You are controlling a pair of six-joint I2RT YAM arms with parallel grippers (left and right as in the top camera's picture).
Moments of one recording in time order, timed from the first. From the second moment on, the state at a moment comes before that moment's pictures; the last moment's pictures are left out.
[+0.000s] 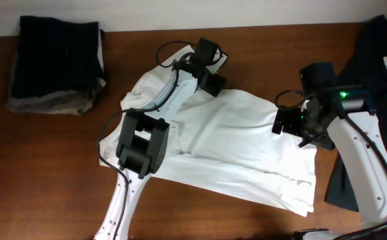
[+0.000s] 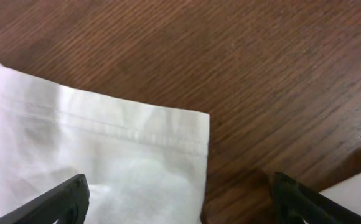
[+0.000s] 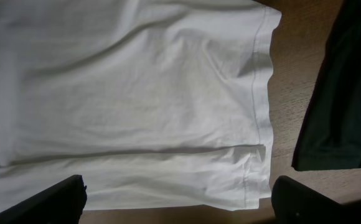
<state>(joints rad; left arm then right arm) -0.49 2.59 2.22 -0.64 0.01 0.18 0.05 1.47 1.38 -1.32 0.04 0.43</state>
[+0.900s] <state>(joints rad) -0.47 2.60 2.22 -0.61 -0.04 0.04 -0.35 1.83 1.38 -1.02 0.06 0.23</state>
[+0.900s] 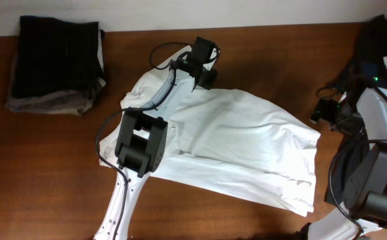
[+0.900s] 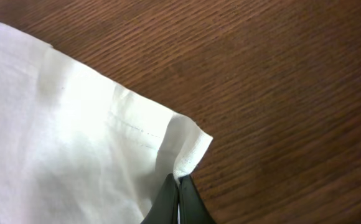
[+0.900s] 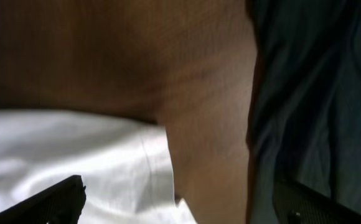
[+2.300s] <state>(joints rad) -0.47 2.60 2.23 -0.64 -0.04 0.04 -0.35 2.01 1.44 -1.00 -0.13 0.21</state>
